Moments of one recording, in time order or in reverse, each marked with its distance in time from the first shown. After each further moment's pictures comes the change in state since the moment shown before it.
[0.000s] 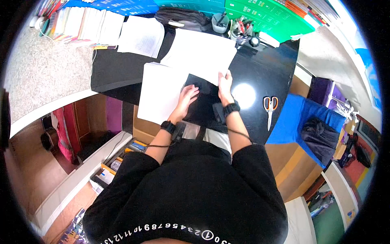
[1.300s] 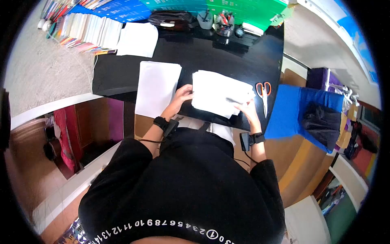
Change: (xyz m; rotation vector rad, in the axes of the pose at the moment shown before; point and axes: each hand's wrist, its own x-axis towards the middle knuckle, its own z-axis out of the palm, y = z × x) left_hand -0.046 0.004 0.011 0.286 -0.393 0.243; right_hand -0.136 -0.077 -0.176 -0.407 -0.325 -0.006
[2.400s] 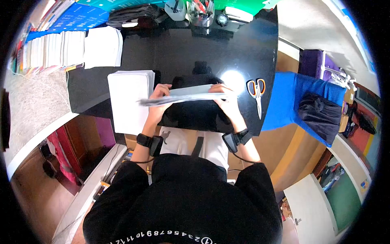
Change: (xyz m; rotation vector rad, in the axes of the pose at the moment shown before) left_hand 0.054 -0.014 -0.005 0.290 0.182 0.342; right_hand 0.079 -0.005 0.025 -0.270 -0.019 -0.506
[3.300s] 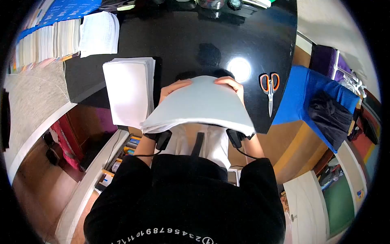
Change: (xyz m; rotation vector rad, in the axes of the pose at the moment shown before) left_hand -0.006 -0.035 0.015 -0.068 -0.195 -0.120; right_hand -0.009 0.040 0.019 0.243 0.026 0.228
